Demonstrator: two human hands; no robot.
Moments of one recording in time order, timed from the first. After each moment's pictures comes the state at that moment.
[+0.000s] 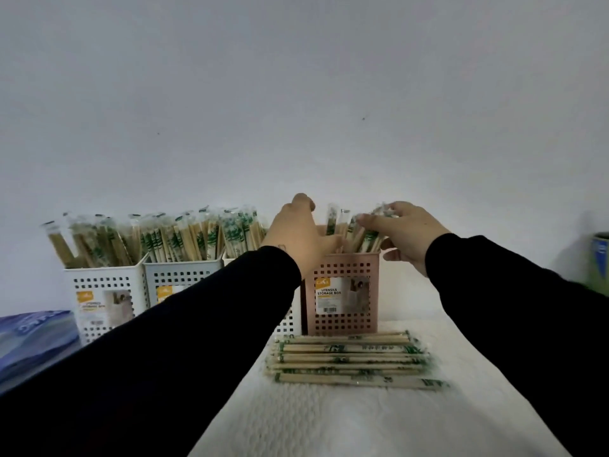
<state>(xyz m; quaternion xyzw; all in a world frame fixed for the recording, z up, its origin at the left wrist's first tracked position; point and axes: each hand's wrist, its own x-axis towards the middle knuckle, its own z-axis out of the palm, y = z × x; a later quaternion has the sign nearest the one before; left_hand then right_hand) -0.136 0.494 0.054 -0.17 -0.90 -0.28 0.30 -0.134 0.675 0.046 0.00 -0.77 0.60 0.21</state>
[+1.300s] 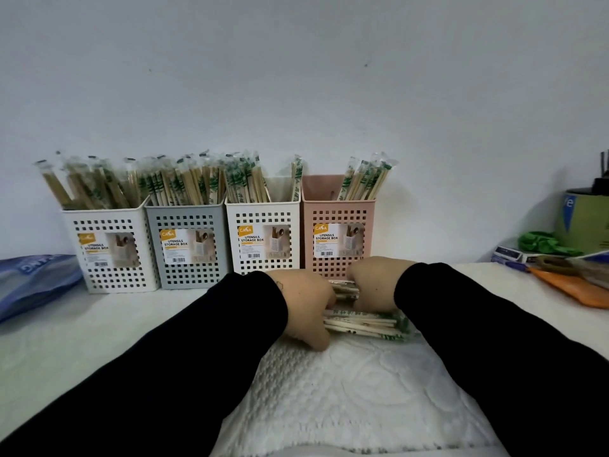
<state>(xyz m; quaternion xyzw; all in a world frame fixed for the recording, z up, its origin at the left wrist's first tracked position) -0.066 0.472 -0.030 -0.35 -0.93 0.11 -0.01 -0.084 0.621 -0.041 0.08 -0.99 -0.06 -0.01</state>
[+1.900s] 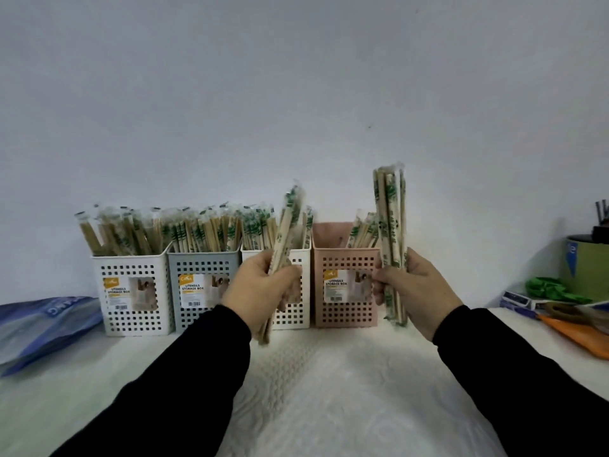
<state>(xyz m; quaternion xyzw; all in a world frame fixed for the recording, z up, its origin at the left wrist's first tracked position) -0.094 0.423 -0.015 -0.20 -0.73 -0.63 0.16 -0.067 0.645 -0.023 0.13 -0.68 0.68 0.23</state>
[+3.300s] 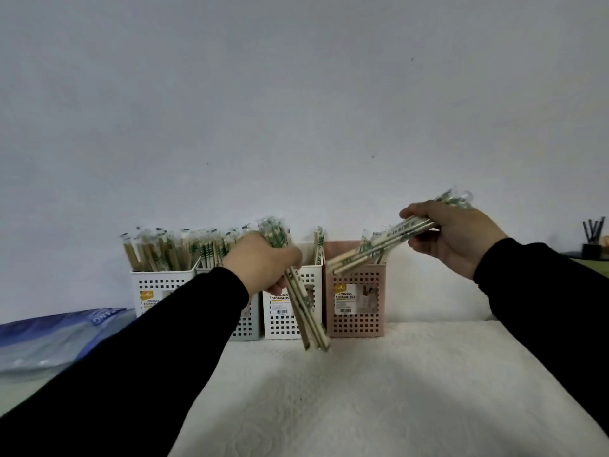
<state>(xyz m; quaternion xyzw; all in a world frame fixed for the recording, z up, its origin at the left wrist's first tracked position) -0.041 0.400 0.065 -0.08 -0.86 -0.48 0.16 -0.028 0.670 0.081 0.07 -0.63 0.74 0.22</state>
